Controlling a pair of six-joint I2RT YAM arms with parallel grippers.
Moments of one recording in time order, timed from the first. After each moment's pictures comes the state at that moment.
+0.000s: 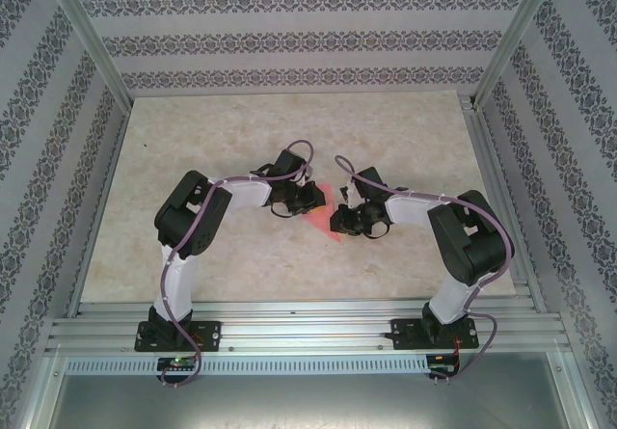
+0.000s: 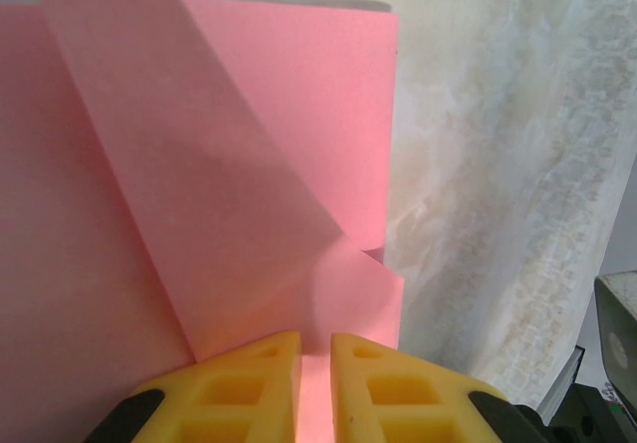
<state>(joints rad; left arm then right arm) -0.59 2.10 1.27 -0.11 0.53 -0.89 0.45 1.73 0.83 -0.26 -0.51 0.48</state>
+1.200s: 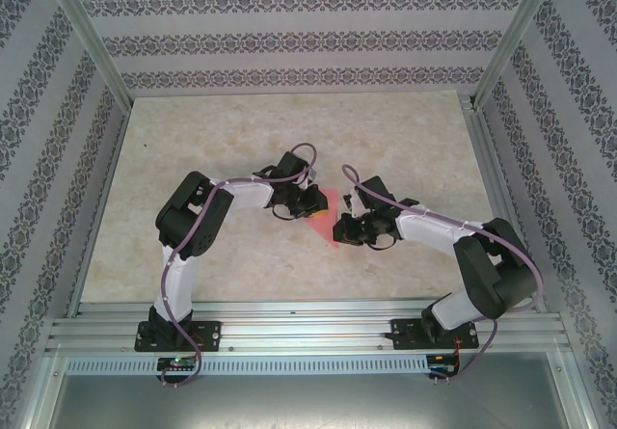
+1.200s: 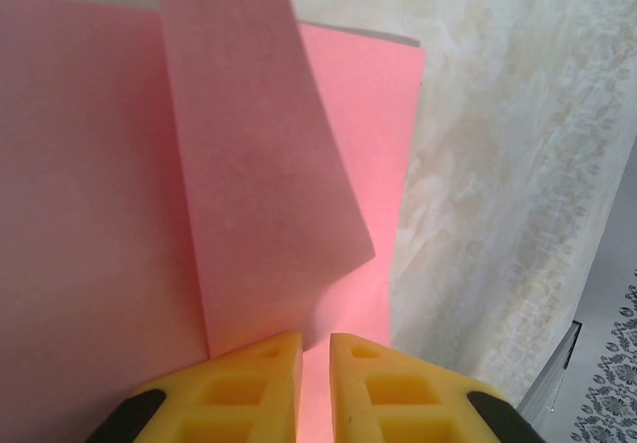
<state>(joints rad) -0.60 2.10 1.27 -0.13 0.56 -0.89 0.52 1.52 0.74 -0.30 -0.49 0.57</state>
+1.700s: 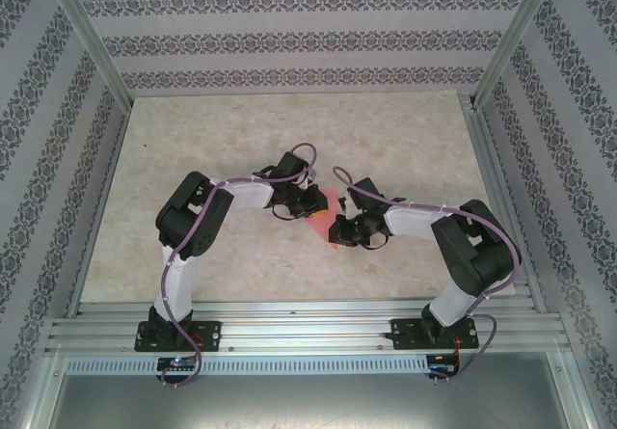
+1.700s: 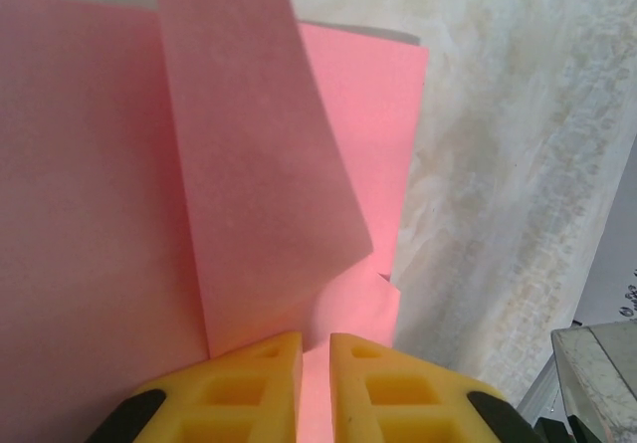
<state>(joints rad) -0.60 2.10 1.27 -0.13 0.56 -0.89 0.52 1.65 0.72 -0.22 -0.48 0.58</state>
